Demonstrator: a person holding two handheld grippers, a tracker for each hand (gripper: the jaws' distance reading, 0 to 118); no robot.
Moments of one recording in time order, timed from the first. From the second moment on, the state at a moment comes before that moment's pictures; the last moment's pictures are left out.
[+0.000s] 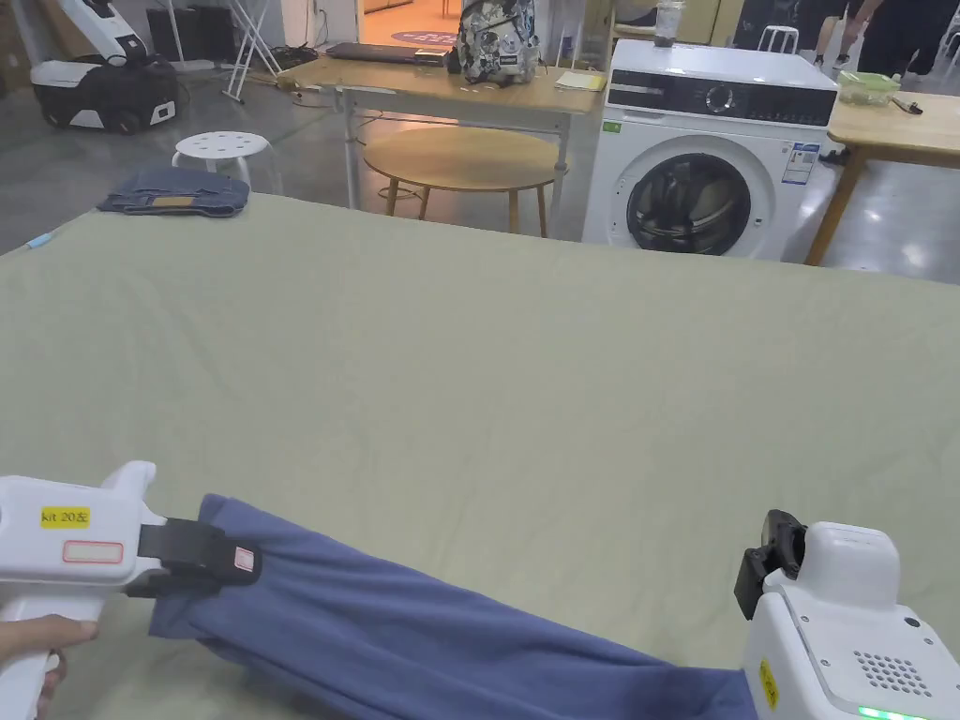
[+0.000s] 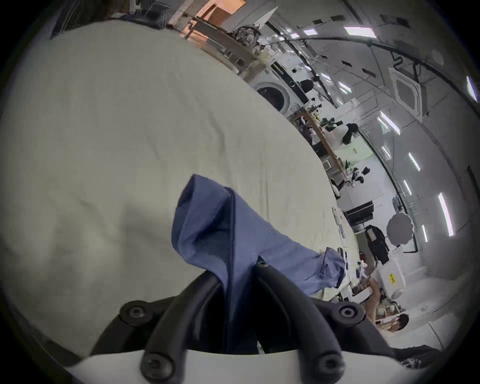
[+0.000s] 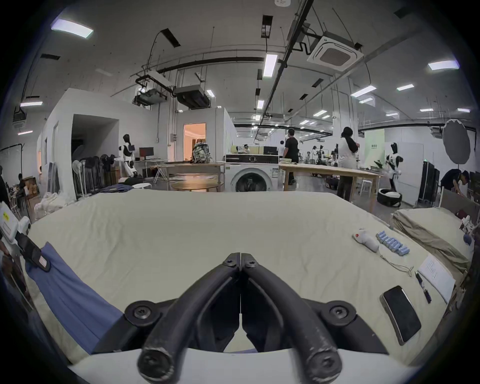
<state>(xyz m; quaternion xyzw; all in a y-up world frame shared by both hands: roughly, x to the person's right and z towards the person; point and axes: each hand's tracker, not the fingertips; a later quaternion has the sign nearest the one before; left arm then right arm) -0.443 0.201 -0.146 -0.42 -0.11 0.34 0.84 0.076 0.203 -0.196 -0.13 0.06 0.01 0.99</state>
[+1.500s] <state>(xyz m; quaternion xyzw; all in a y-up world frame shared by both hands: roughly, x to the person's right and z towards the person) -0.201 0.178 -0.207 -0.55 -0.15 0.21 0.79 0.109 0.185 -0.197 -0.17 0.05 -0.01 0.98</state>
